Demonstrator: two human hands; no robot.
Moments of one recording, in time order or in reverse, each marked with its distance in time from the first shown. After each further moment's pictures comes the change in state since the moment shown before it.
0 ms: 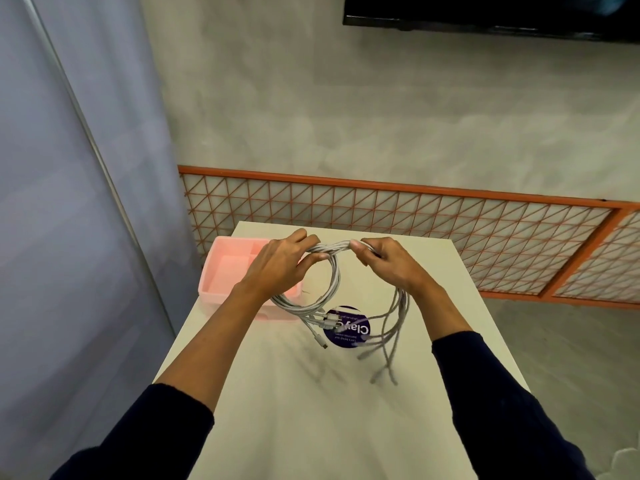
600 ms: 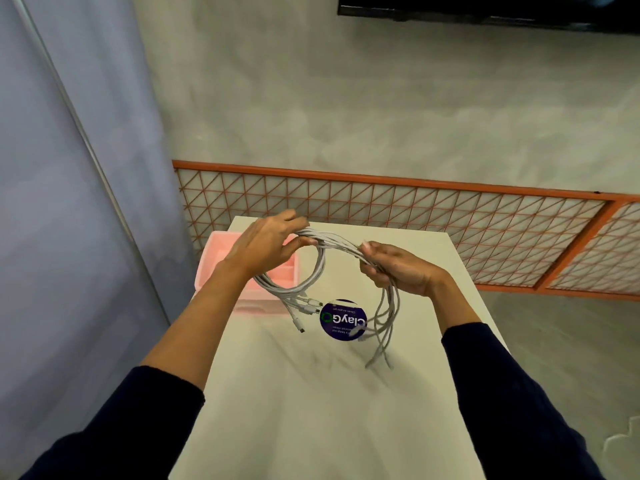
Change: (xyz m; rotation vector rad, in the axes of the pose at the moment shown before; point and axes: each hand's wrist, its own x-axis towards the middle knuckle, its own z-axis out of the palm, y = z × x) left_hand 0.012 -0.018 -0.023 -0.008 -0.020 0.095; right_hand -0.009 0.025 -0.009 0.635 -0.390 0.217
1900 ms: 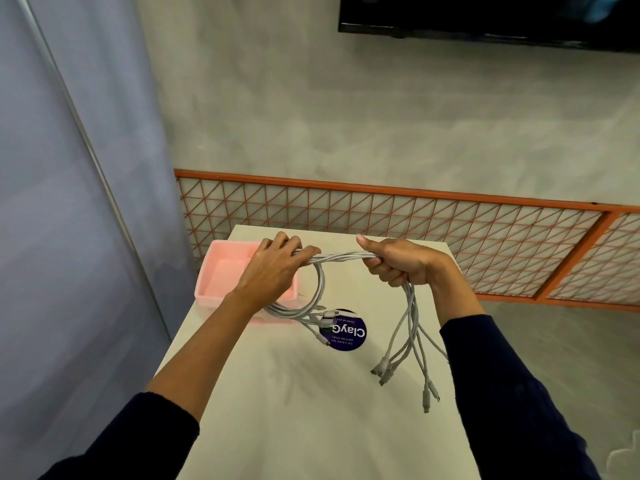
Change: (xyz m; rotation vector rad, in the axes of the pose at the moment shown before) left_hand -0.020 0.011 0.034 0.322 0.065 0.040; right_hand 0.003 -0.049 0.000 -0.229 0.101 0.313
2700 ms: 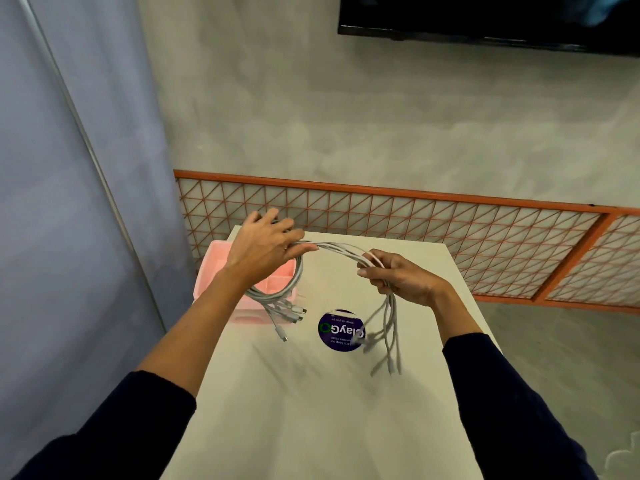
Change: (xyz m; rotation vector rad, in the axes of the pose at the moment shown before) left_hand 0.025 -0.025 -0.029 0.207 0.126 0.048; right_hand 0.009 0.049 0.003 0.161 0.007 -0.289
